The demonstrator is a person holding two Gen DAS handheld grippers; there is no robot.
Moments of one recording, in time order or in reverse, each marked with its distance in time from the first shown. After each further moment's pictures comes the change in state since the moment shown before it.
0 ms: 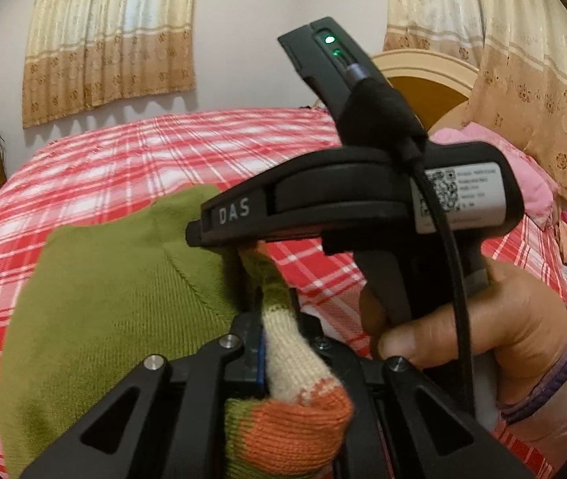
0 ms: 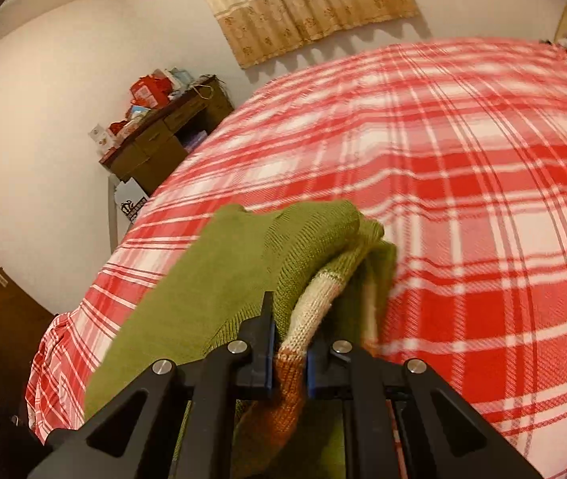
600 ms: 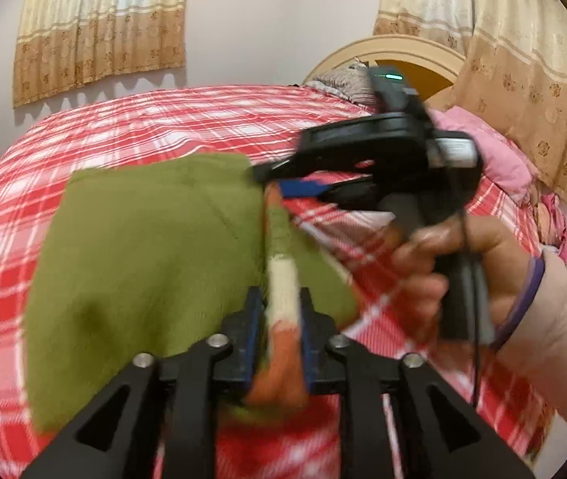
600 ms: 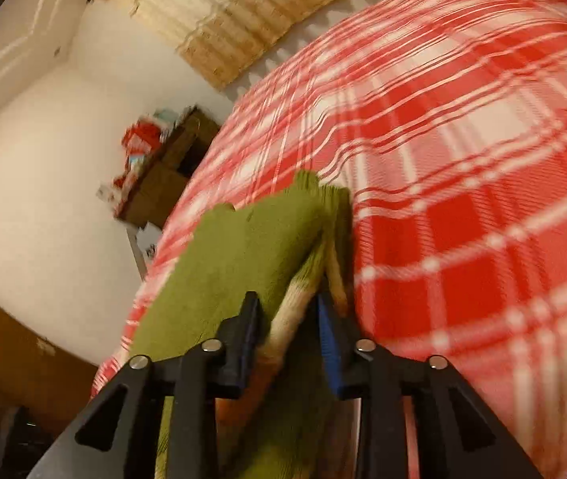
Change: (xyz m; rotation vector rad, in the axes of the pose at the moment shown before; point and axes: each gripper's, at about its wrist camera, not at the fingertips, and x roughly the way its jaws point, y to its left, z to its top) left arm -0.070 0.028 -0.050 -0.023 0.076 -0.075; right arm -0.044 -0.042 -0.046 0.296 -0.114 0.088
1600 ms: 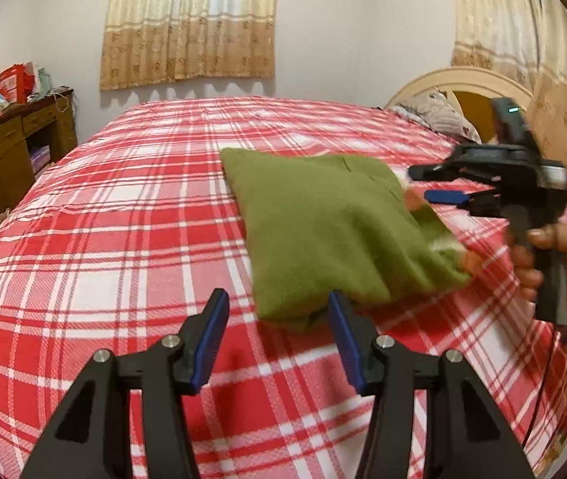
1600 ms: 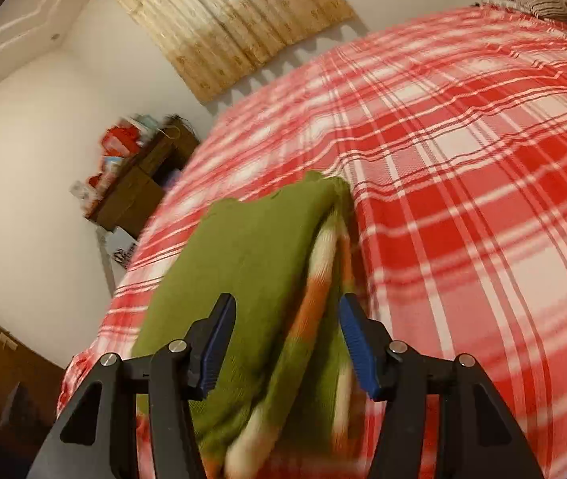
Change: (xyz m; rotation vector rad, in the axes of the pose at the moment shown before) left arm -0.054 0.080 -0.038 -0.139 -0.079 0.260; right arm -0.007 0.050 -0.026 -0.109 0.000 -0.171
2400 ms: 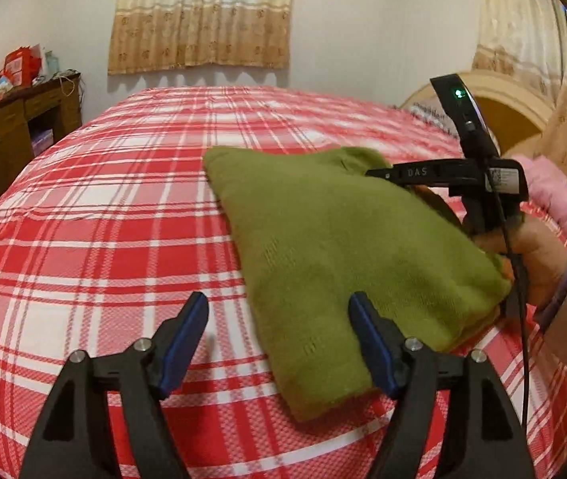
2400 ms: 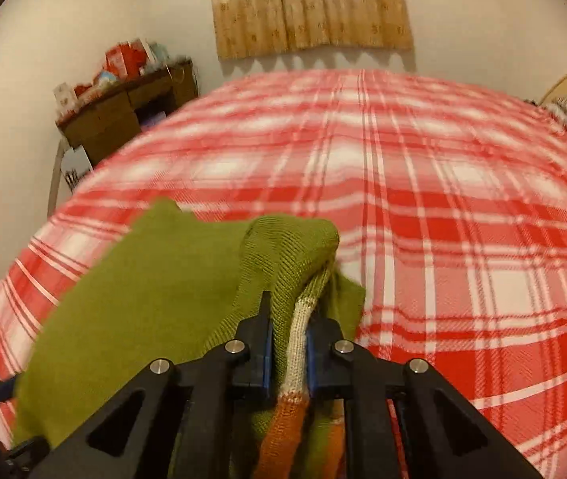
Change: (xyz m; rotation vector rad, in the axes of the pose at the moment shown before) left arm 0.063 -0.014 0.020 -0.039 0.051 0.028; right arm 0.091 0.017 0.059 -0.382 0.021 -0.158
